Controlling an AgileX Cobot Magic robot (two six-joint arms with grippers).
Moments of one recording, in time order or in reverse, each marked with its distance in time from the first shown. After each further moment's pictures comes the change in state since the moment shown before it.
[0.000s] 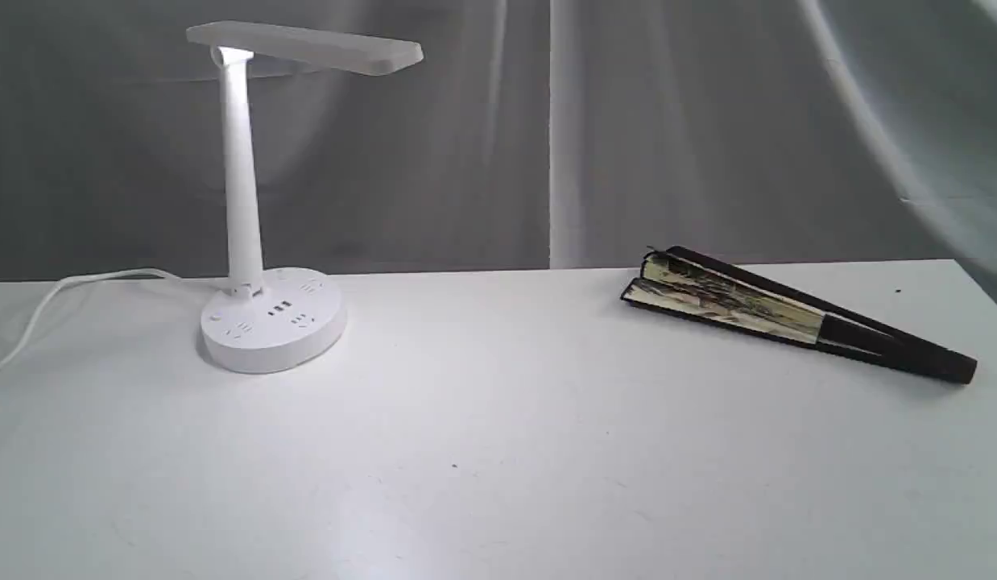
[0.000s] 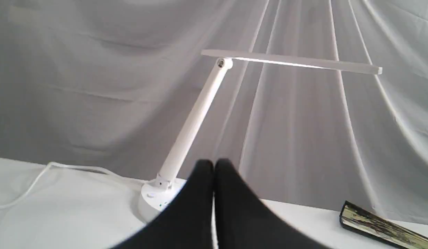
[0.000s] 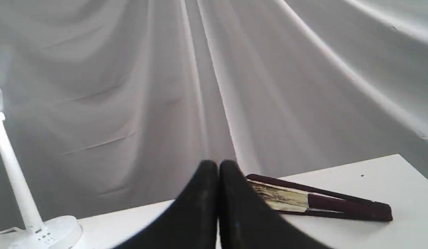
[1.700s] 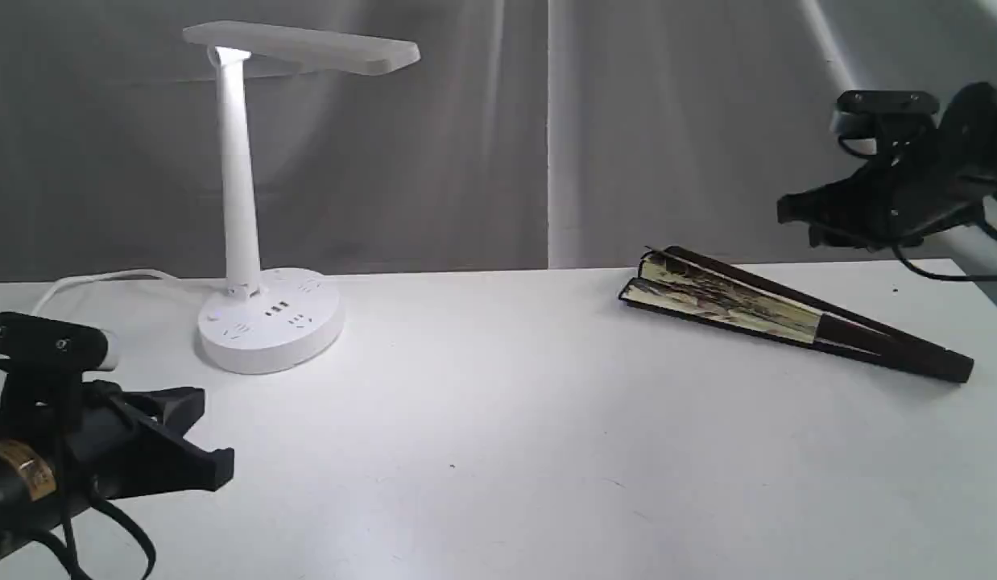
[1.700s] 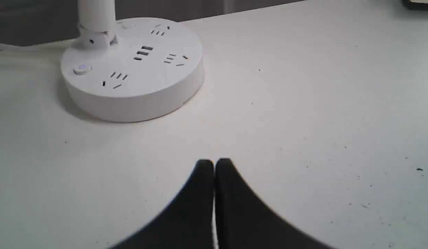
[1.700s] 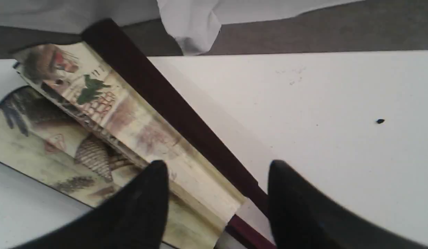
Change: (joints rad) left arm 0.000 1.639 -0.465 0.238 -0.658 0.117; right arm -0.166 2.199 -1.887 -0.009 0.632 -0.267
